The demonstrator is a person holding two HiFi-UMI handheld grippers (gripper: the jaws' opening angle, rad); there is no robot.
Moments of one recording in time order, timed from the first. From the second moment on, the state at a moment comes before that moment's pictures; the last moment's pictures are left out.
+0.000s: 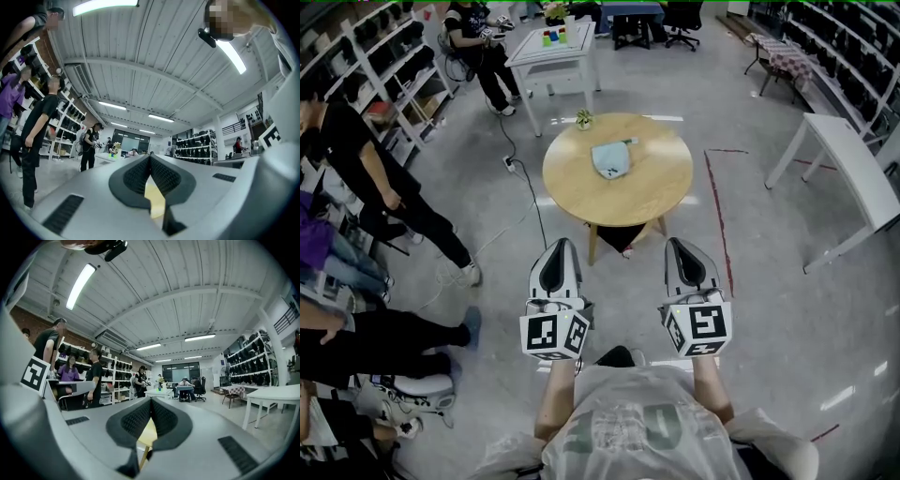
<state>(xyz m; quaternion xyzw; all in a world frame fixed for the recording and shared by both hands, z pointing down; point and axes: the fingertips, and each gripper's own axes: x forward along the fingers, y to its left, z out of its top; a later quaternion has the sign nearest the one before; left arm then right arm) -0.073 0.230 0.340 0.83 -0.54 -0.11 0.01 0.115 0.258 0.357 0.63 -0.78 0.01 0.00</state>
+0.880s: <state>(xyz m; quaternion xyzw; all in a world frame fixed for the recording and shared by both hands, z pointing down) -0.049 0.110 0.343 0.85 -0.52 -0.14 0.02 0.123 0.160 0.374 0.63 -0.78 -0.01 0.05</state>
